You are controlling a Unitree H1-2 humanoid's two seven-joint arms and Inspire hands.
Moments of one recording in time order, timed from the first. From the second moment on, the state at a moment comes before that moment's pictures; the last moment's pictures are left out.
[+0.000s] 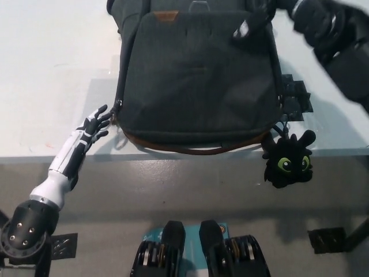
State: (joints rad) left_arm -0.32 0.26 0.04 0.08 0.03 0.03 -0.20; right_arm -1.33 -0.39 0.59 0.73 -0.36 0.18 0.30
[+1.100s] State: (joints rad) left_arm -0.26 0.26 0.00 0.07 0.05 0.03 -0.21; right_arm -1.55 -0.34 0.43 0.99 -0.30 0.34 0.89
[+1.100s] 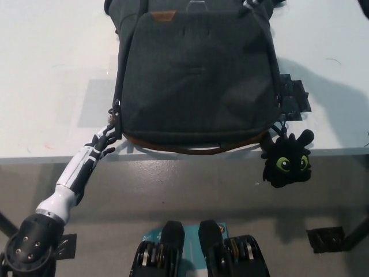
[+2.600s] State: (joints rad) left_arm -0.19 0.25 0.00 0.03 0.03 0.03 -0.23; right_arm -1.21 -0.23 0.35 0.84 -0.36 0.16 0.40
